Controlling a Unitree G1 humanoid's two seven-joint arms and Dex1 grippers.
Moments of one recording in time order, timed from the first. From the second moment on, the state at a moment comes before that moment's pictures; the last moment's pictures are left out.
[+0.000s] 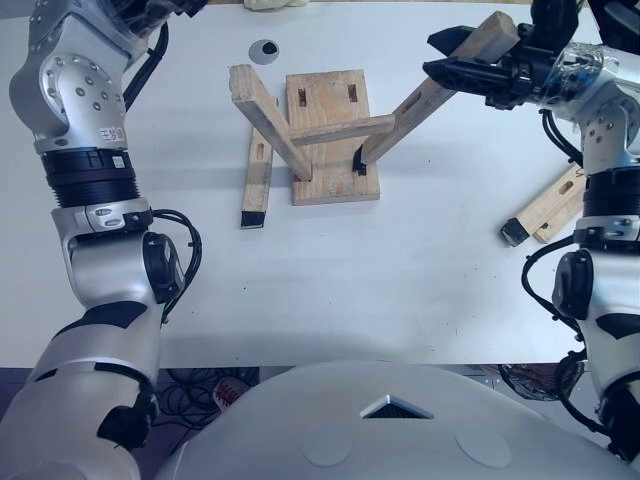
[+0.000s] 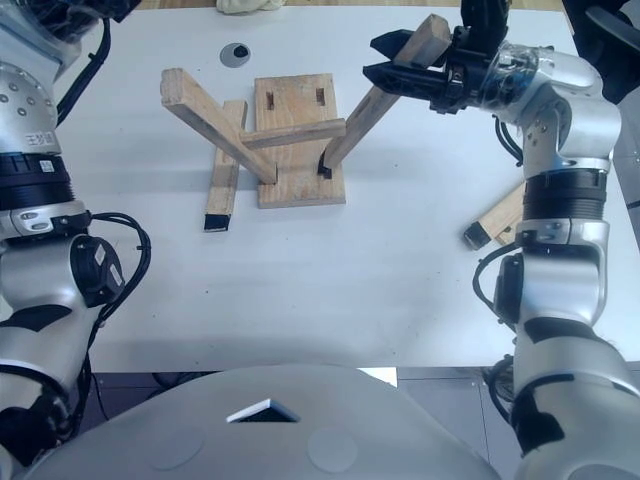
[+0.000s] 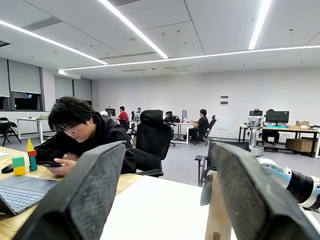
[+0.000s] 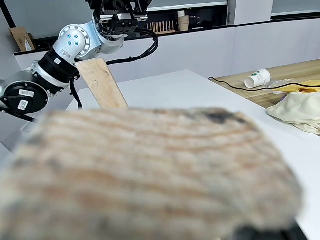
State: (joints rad) left arm -0.79 0.42 0.21 0.28 -0.68 0.45 -1.07; right arm -0.72 -0.56 -0.03 0.45 0.47 0.43 1.39
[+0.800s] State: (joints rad) left arm -0.74 0.39 0.21 0.26 -0.68 0.43 -1.03; right arm -0.83 -0.57 0.10 0.48 0.36 0.32 1.50
